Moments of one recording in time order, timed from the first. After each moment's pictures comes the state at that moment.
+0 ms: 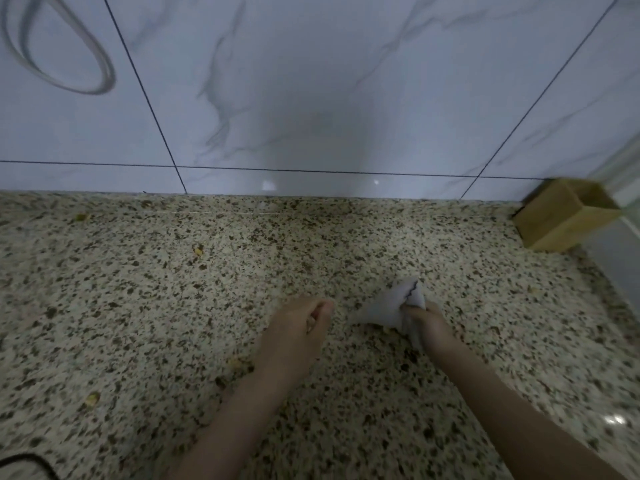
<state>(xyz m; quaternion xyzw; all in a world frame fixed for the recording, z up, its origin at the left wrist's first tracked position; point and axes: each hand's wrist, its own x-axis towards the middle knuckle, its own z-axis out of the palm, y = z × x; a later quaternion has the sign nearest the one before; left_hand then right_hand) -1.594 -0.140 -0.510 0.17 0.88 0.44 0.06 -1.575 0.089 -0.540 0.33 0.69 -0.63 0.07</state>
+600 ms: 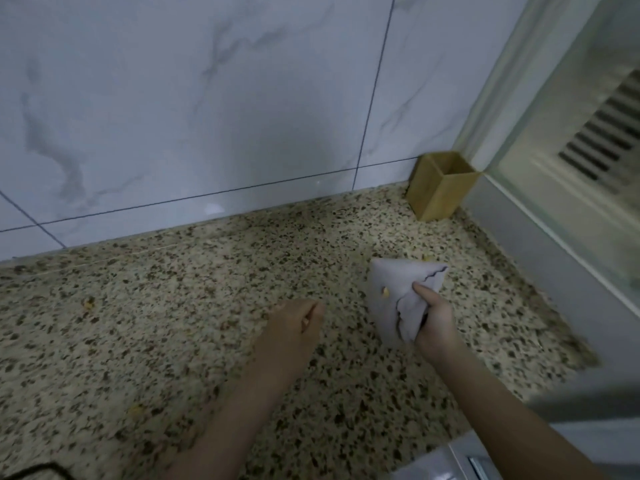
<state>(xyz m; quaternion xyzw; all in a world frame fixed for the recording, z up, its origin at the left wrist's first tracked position) -1.564 -0.006 -0.491 0.27 0.87 0.41 0.11 -1.493 0.210 -0.505 0.35 0.35 -0.86 -0.11</state>
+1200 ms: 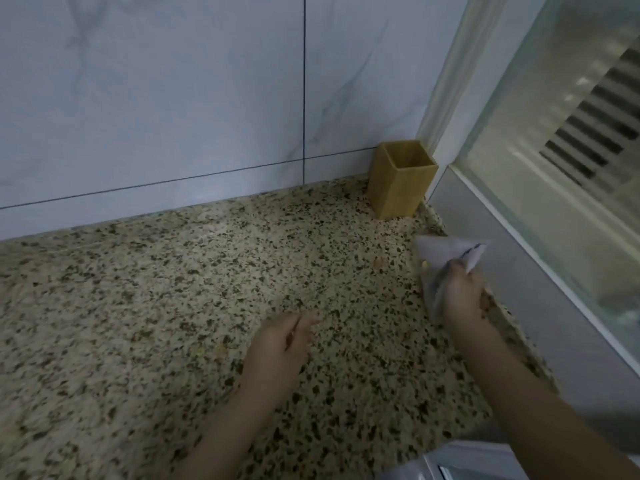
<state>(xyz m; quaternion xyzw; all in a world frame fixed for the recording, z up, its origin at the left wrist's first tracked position) -1.523 0.104 -0.519 0.19 0.84 0.49 0.13 -1.494 0.373 -0.514 0.49 0.54 -0.62 -0.29</state>
